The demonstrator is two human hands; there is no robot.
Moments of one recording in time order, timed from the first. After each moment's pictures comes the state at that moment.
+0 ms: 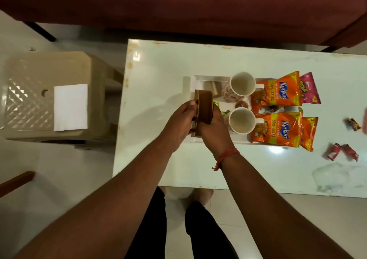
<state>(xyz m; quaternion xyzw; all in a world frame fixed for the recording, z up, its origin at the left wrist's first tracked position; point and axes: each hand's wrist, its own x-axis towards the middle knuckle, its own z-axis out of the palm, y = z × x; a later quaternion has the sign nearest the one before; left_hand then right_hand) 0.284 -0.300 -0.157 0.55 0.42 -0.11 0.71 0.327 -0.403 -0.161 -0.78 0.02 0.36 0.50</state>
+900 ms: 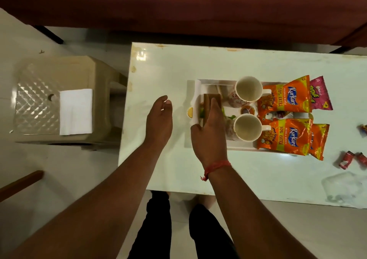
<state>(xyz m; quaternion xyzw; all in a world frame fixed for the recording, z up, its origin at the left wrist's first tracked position) 0.273 -0.256 -0.193 0.64 0.50 0.03 0.58 0.314 -0.380 -0.155 -0.87 -0.07 0.24 0.42</state>
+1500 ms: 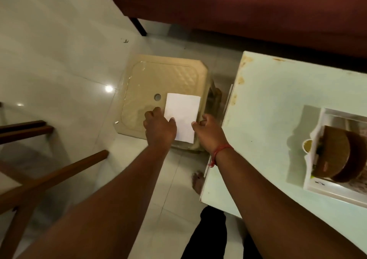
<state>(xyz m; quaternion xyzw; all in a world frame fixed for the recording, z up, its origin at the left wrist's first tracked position) 0.108 -0.002 -0.215 0.72 0.65 -0.05 0.24 0.205 -0.103 -0.204 -0.77 -0.09 0.51 0.36</state>
